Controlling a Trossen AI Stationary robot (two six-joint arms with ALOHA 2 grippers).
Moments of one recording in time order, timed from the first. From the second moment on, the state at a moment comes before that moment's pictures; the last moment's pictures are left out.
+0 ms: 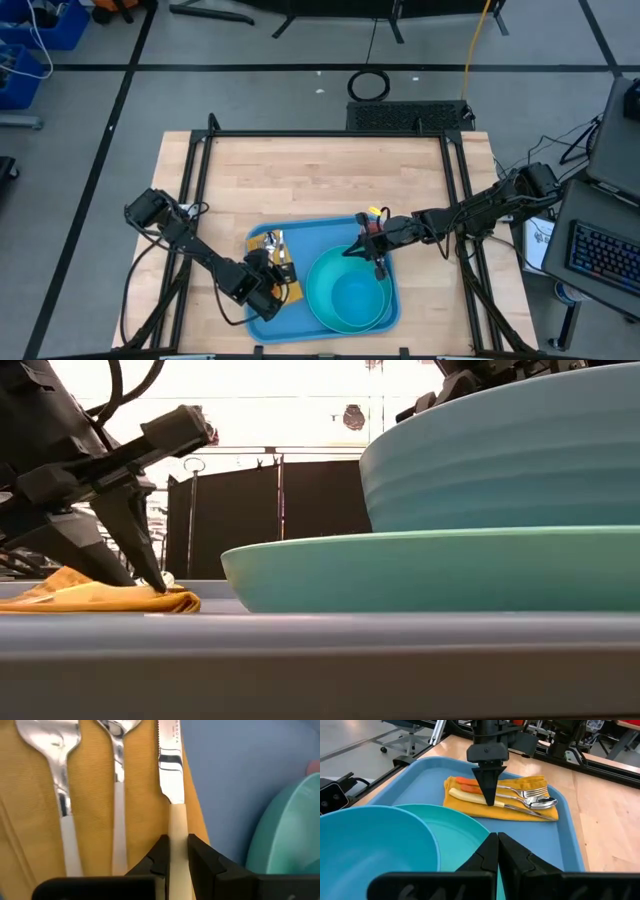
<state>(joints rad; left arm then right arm) -0.64 1.83 1.02 -0.52 -0.55 -2.34 0.26 1.43 0.62 0.42 0.00 -0.15</state>
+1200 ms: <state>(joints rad) -0.72 1.70 1.03 -0.28 -1.15 -1.77 0.26 1.34 0.62 0.36 0.04 -0.22</state>
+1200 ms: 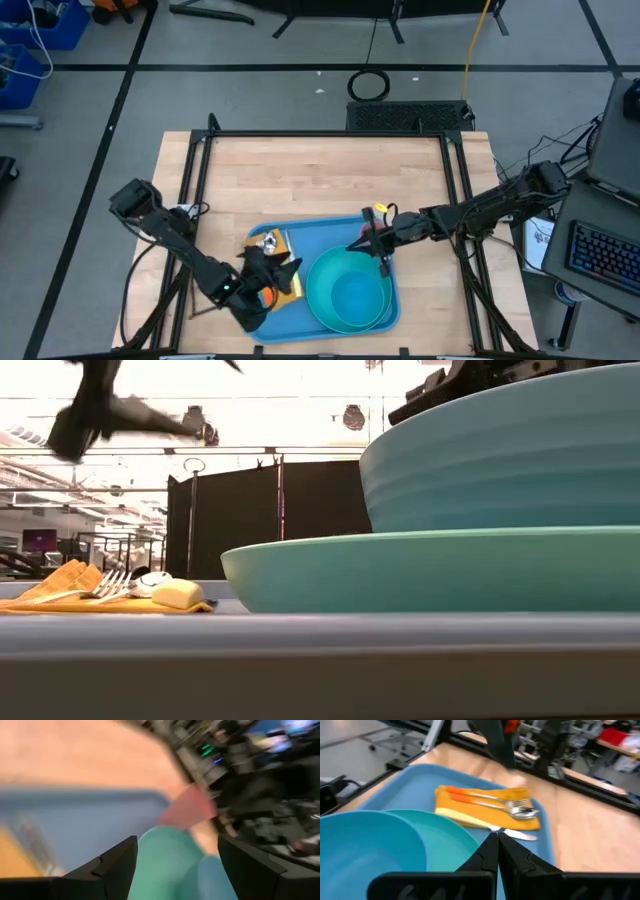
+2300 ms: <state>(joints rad) -0.73 1.63 1.03 0.07 -1.08 -0.93 0.24 1.23 0.62 0.19 0.13 -0.01</state>
